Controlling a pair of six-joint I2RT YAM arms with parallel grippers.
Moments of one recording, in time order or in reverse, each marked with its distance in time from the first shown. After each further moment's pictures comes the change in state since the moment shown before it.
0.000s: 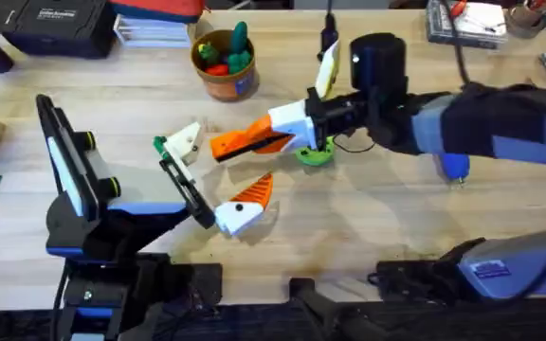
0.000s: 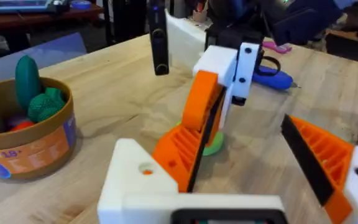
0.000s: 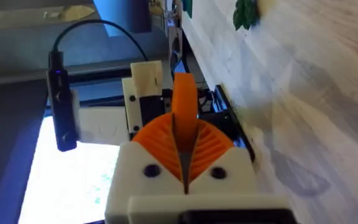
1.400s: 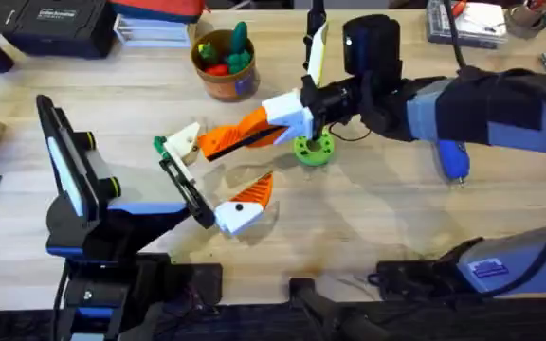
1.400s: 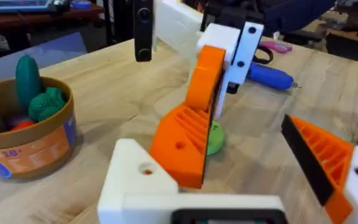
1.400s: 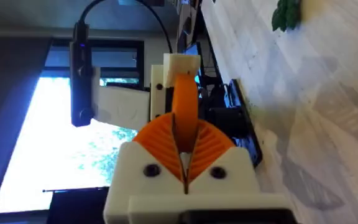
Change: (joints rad) left arm -0.002 0.000 -0.001 0.000 -0.001 0.000; right arm 0.012 0.030 0.096 -0.024 -0.112 -0.071
